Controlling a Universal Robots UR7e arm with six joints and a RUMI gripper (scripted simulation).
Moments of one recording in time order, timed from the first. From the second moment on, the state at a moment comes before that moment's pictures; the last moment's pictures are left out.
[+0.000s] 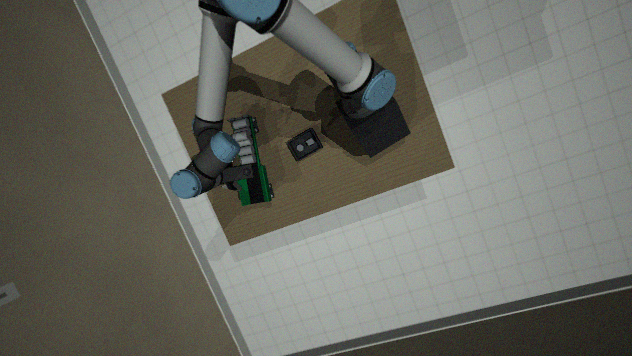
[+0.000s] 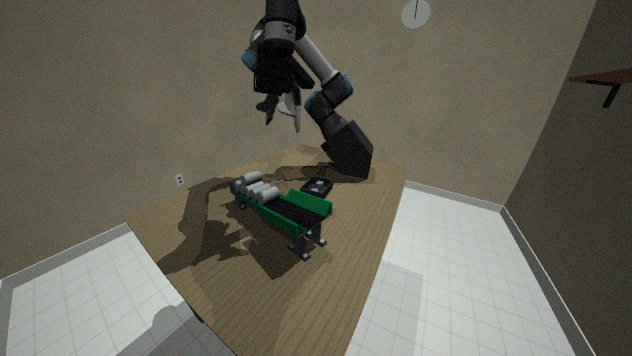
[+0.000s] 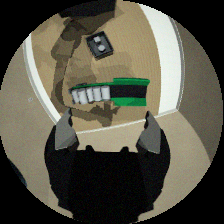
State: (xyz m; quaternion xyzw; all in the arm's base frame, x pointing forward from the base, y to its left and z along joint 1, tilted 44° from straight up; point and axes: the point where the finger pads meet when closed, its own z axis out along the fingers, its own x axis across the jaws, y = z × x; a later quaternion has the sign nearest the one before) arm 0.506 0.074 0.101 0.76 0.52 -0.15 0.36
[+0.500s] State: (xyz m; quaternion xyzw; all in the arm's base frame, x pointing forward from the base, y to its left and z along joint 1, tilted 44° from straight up) arm 0.506 0.074 0.101 0.77 0.51 -0.15 0.36
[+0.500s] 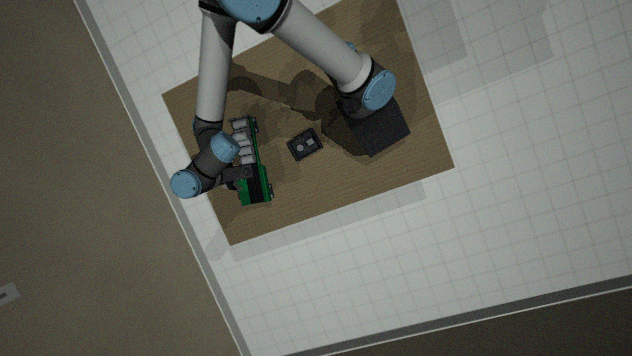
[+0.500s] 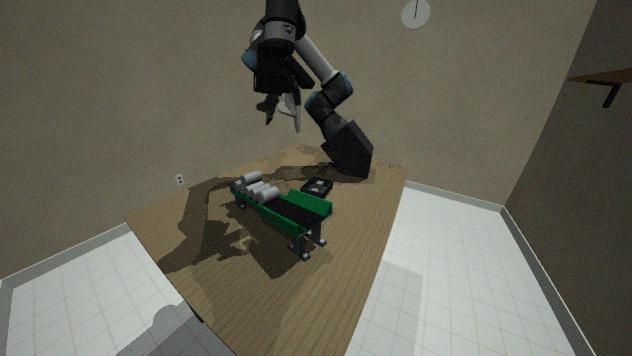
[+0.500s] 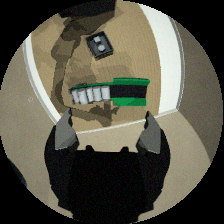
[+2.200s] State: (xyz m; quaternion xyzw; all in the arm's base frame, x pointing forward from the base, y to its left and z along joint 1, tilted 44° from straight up) arm 0.512 -0.060 0.127 0.93 -0.04 0.05 0.37
